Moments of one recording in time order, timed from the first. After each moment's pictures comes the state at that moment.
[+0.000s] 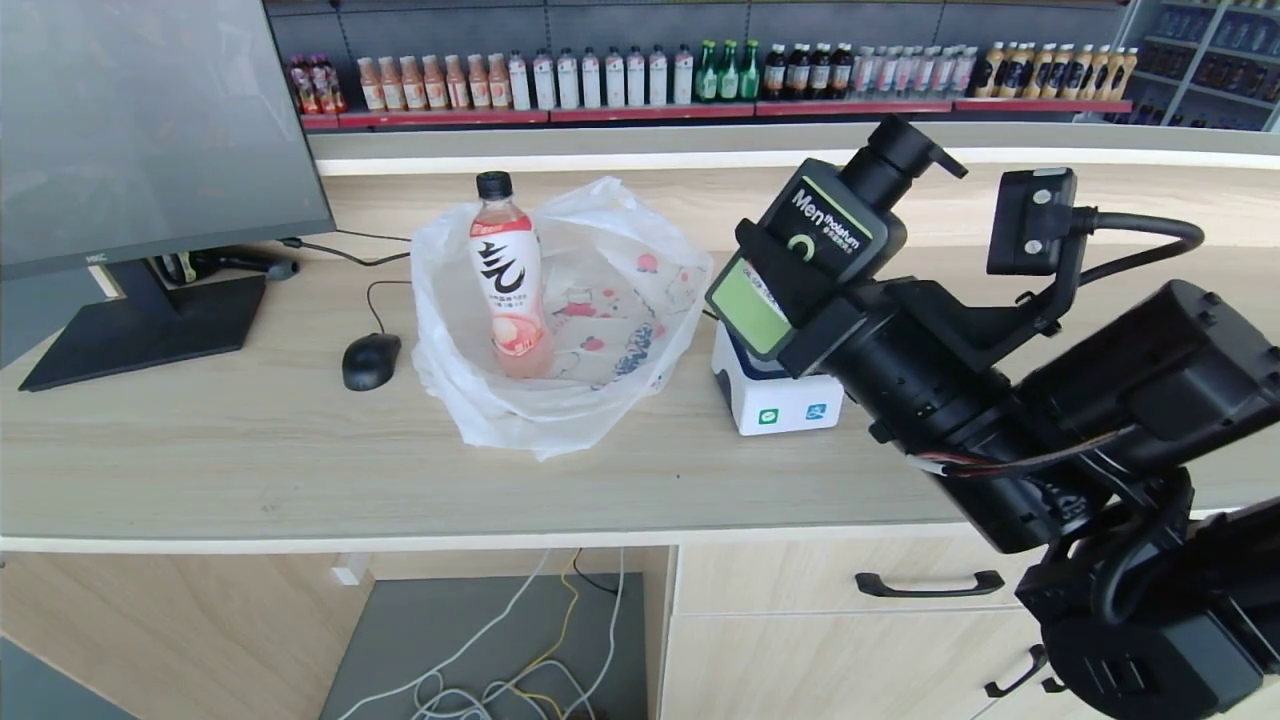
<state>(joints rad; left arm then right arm) 0.00 0.00 0.00 0.00 0.00 0.00 0.70 1.81 -0.77 -1.57 -0.01 0.17</state>
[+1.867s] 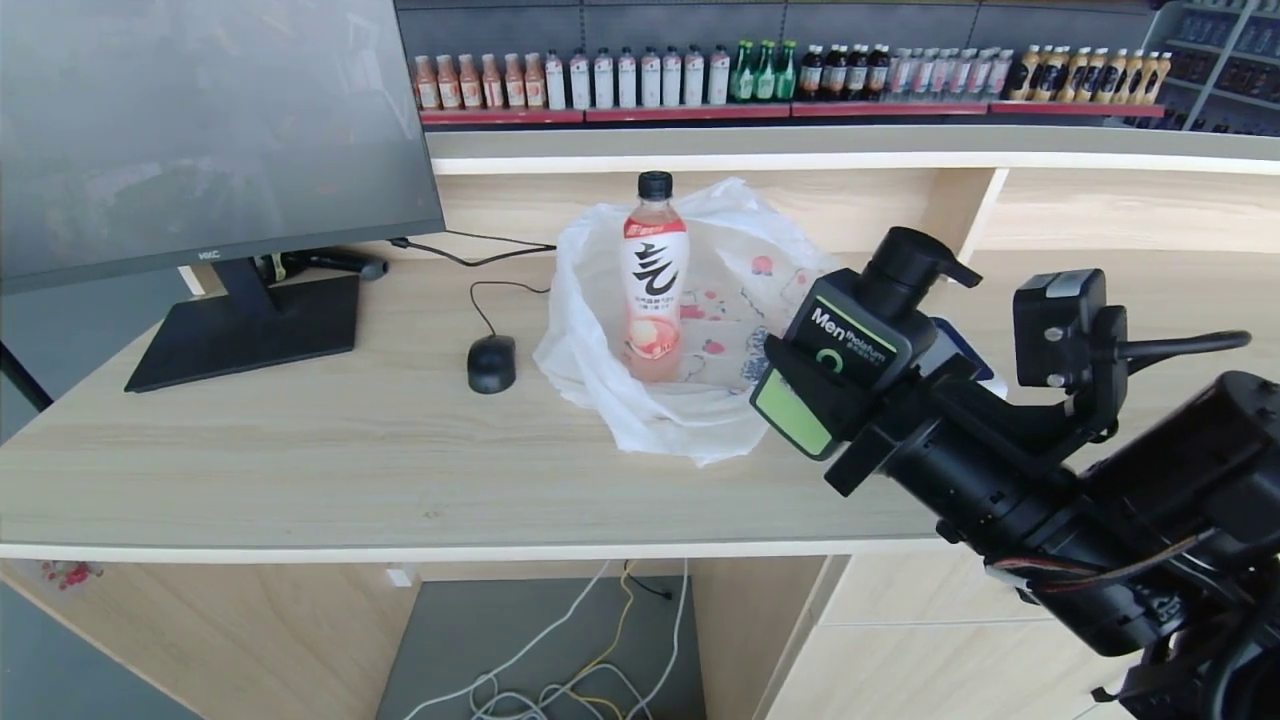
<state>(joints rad) 0.00 0.00 0.00 0.00 0.00 0.00 0.68 1.72 -0.50 -1.57 0.03 0.00</state>
